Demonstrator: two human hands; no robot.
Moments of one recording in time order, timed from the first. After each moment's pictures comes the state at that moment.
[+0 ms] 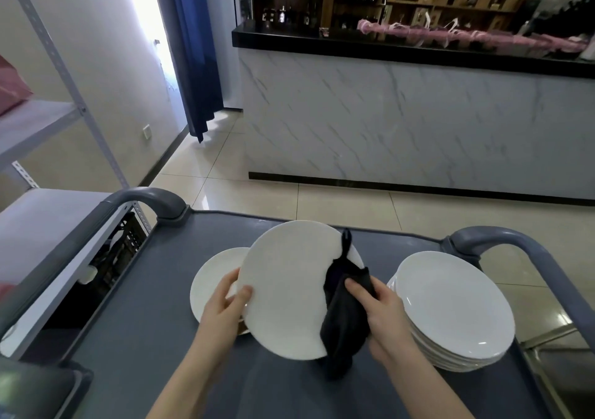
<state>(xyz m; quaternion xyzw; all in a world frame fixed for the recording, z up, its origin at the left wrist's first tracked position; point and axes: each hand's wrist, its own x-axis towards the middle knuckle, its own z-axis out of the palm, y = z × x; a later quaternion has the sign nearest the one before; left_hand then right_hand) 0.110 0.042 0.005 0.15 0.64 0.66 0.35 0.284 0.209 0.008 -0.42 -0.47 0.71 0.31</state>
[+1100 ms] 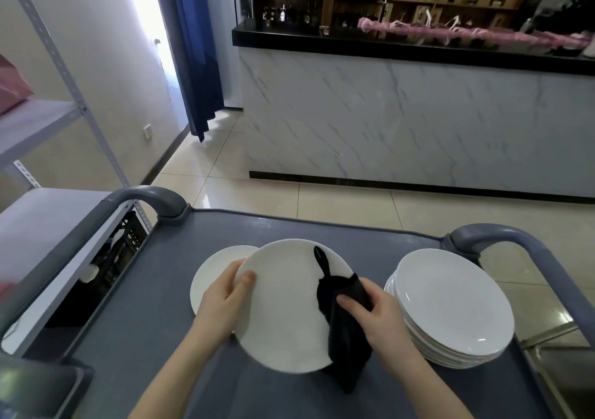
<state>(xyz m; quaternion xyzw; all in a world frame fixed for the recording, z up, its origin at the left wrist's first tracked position) 0.098 0.048 0.020 0.26 0.74 0.54 0.30 0.300 0.201 0.016 -0.37 -0.71 0.54 0.25</state>
